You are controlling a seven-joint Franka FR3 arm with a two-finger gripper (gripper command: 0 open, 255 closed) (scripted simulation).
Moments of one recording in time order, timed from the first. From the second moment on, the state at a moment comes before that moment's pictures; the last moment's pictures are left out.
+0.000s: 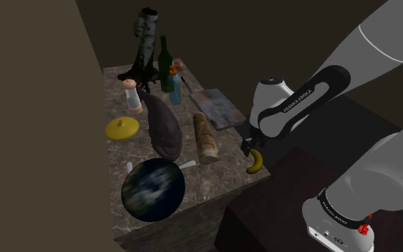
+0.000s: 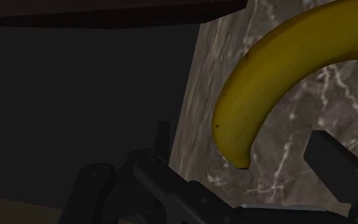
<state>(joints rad) -0.06 -0.11 0.10 -2.86 -0.01 2.66 0.17</state>
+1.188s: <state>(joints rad) -0.06 -0.19 0.10 -2.86 0.01 2.58 0.16</state>
